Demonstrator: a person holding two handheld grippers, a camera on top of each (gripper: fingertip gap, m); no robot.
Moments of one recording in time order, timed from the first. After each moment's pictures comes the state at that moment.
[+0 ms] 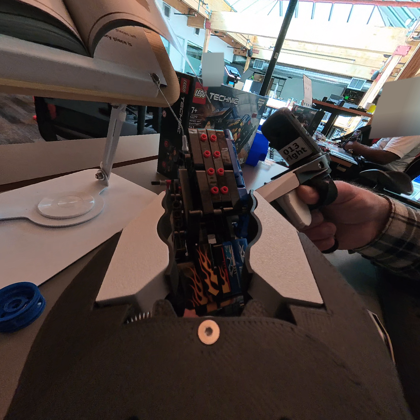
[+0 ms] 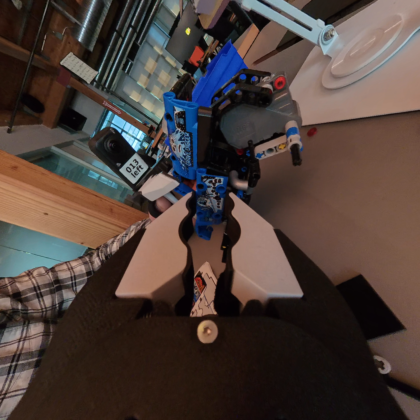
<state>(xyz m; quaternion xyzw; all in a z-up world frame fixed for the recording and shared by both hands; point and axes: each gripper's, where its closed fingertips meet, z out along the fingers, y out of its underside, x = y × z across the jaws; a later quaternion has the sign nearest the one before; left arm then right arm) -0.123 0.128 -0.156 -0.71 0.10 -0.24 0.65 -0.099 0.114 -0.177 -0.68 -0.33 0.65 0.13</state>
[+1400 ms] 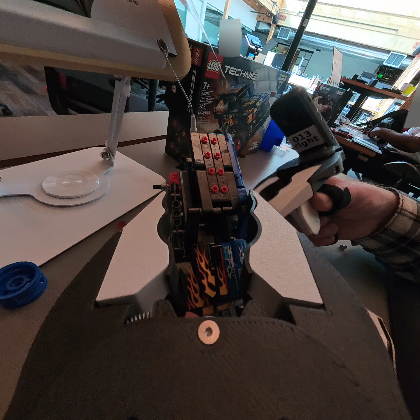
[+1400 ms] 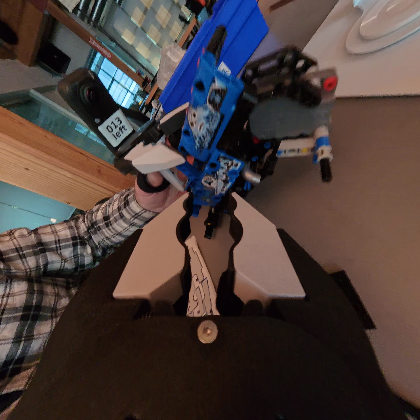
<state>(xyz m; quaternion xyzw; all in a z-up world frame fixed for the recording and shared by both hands) -0.122 0.134 -0.171 -0.75 0.08 -0.22 0.61 -0.095 0.104 -0.199 -0.66 -0.41 0.62 0.10</state>
